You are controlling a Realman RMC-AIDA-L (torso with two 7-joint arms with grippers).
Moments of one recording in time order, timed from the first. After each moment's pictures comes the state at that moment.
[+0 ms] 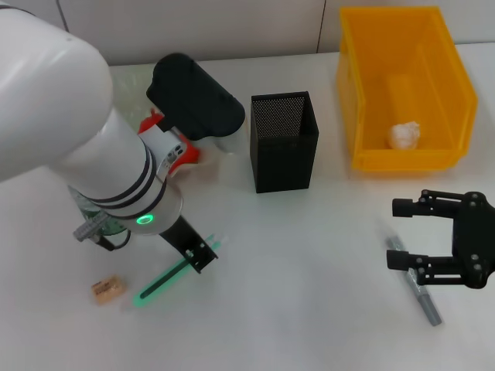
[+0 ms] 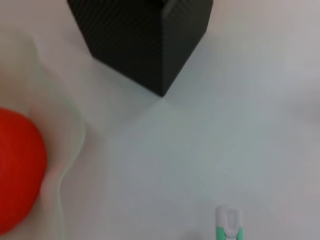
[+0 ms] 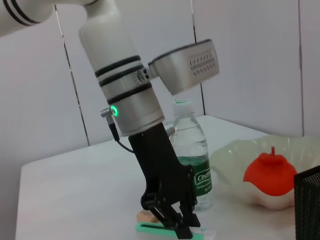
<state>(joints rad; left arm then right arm) -0.74 -2.08 1.89 1.31 2.59 1.42 -2.88 0.23 2.07 -0.70 -0.95 -1.90 -1.84 1.29</state>
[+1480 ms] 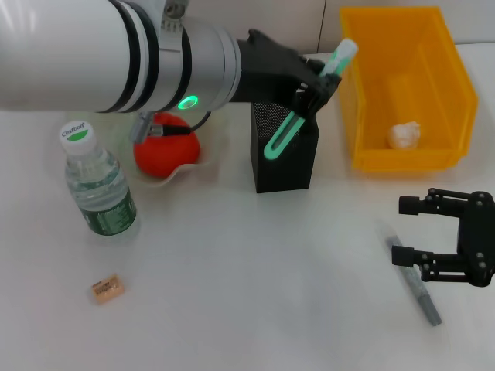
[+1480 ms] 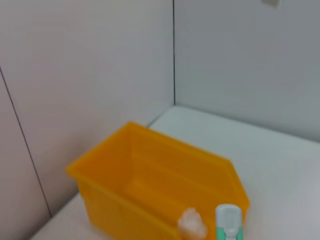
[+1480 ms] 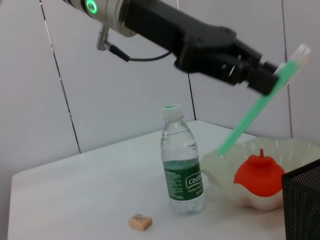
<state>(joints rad) -0.58 -2.08 1.79 1.76 2.45 1.10 -2.84 0.22 2.07 -0.67 -0.92 -1.91 -1.84 1.28</state>
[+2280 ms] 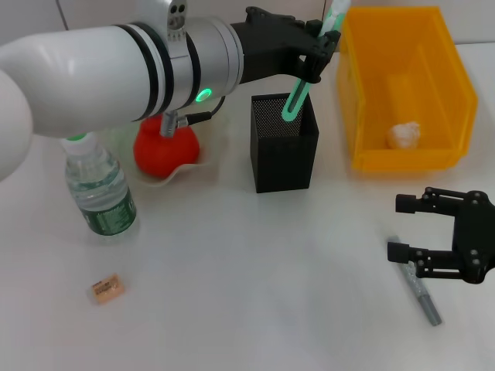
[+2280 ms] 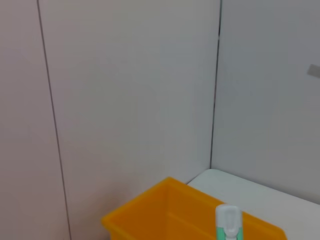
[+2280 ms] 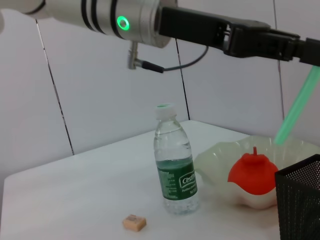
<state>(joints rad) -0.55 -2.08 1.87 1.51 2.35 0.63 -2.75 0.23 2.08 -0.67 -0.90 -1.91 -1.82 1.28</state>
